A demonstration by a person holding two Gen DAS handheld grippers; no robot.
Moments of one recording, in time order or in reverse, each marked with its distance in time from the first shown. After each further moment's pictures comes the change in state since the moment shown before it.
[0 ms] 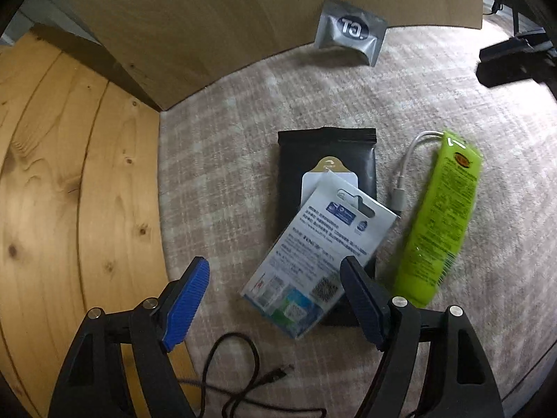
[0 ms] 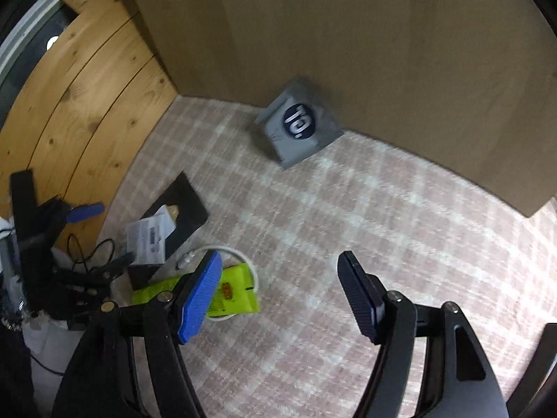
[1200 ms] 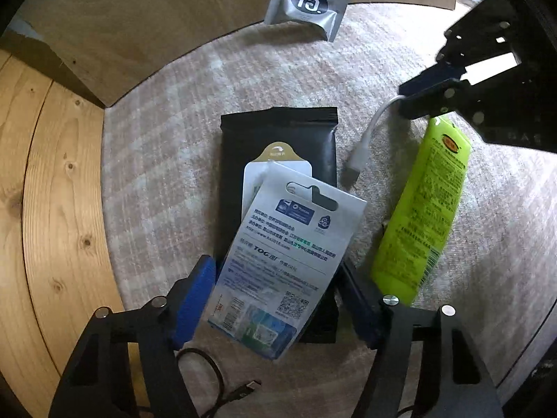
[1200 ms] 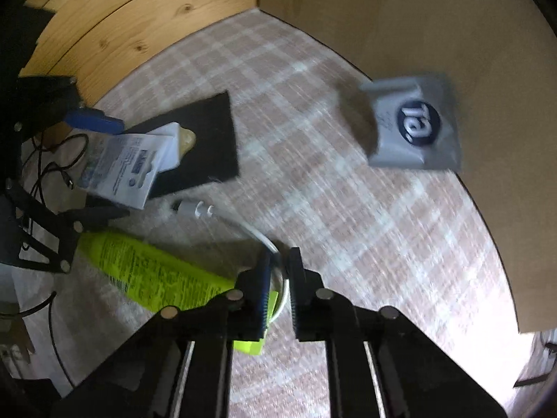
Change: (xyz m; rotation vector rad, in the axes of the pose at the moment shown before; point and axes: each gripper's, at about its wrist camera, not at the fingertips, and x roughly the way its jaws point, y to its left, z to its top) left arm 0.018 -0.019 0.002 0.041 0.039 -0.149; right arm 0.068 0.058 0.001 -0.455 0.143 -0.103
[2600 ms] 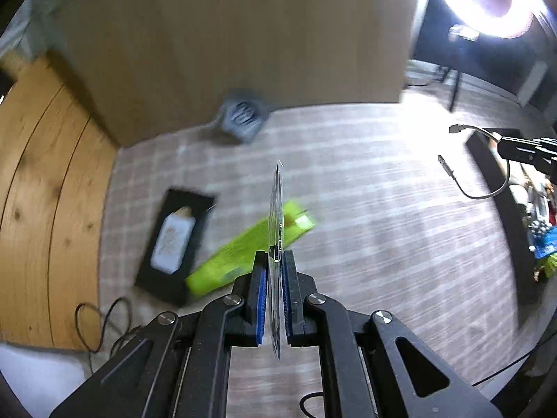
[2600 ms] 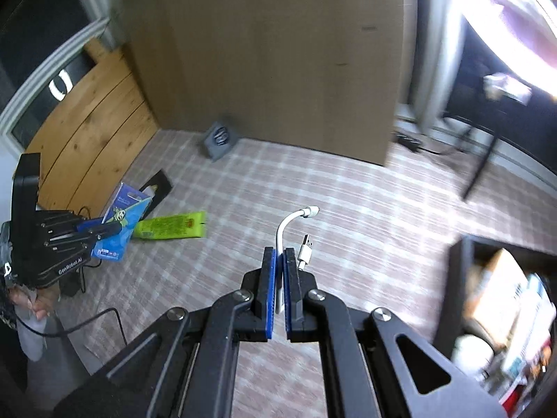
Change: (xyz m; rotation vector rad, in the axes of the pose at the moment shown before) left arm -0.133 -0.129 0.020 -0.183 -0.245 -0.038; right arm -0.208 -0.079 -0.217 0.559 -0.334 -0.103
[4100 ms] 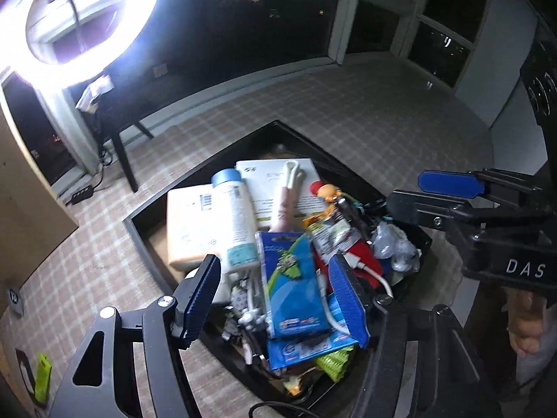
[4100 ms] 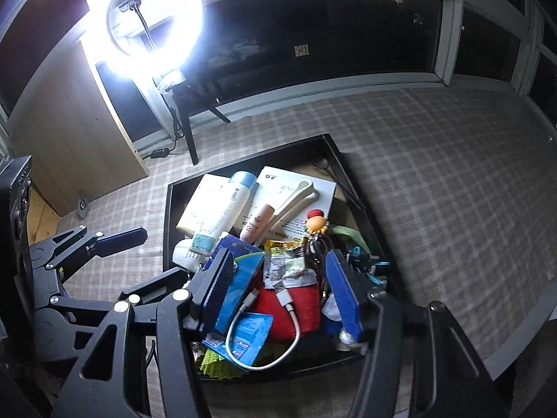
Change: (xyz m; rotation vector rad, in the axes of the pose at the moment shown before) left arm -0.054 -0.426 0.056 0.412 -0.110 -0.361; right arm -0.207 -0.274 -0.176 0.468 -0.120 -0.290
